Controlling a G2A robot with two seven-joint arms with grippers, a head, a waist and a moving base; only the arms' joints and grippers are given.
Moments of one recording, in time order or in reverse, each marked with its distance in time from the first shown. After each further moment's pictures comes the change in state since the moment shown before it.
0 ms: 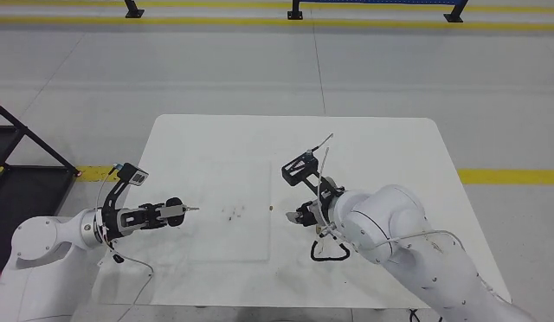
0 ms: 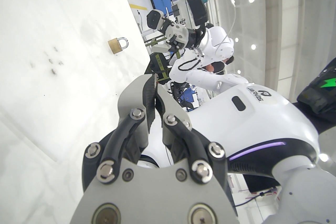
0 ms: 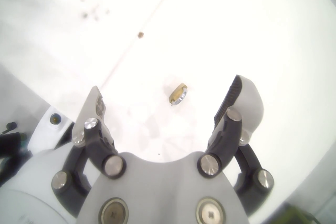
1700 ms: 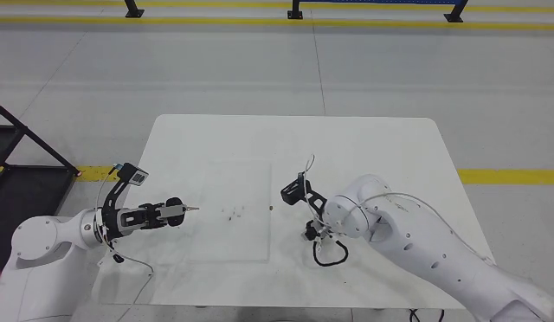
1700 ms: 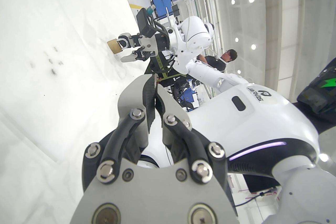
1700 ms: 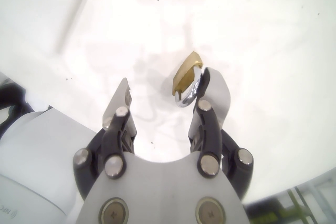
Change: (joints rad) left arm 0.000 0.000 0.000 0.000 0.000 0.000 0.000; right arm 0.201 0.086 -0.259 0.299 0.339 0.008 -0.008
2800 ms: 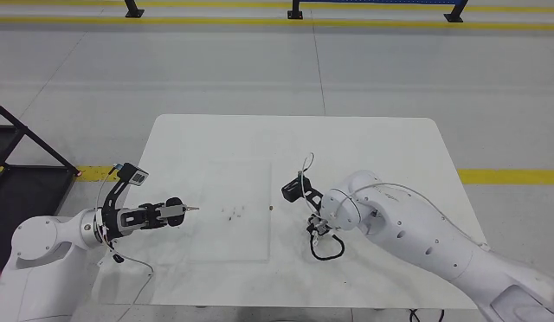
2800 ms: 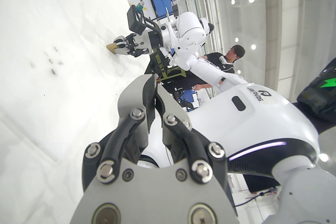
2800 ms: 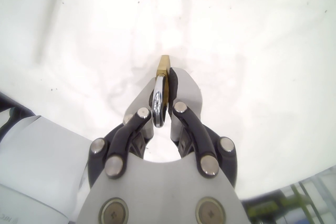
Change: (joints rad) left arm 0.000 0.000 0.000 0.000 0.000 0.000 0.000; right arm 0.116 0.014 -0.126 0.080 0.093 0.054 -0.054
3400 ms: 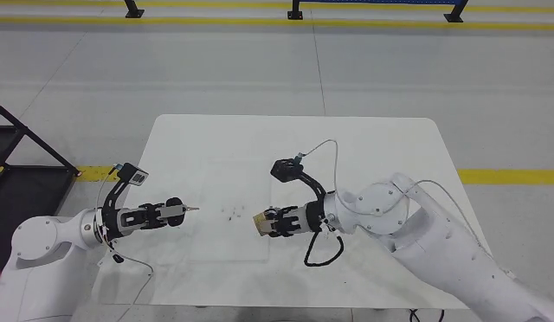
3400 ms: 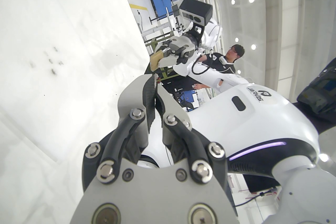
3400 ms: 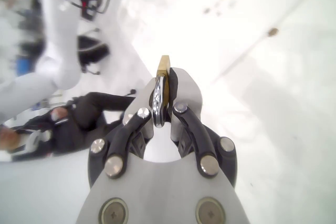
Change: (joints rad) left arm 0.000 0.000 0.000 0.000 0.000 0.000 0.000; right arm -0.248 0.037 0.311 -0.198 0.677 -0.099 -0.479
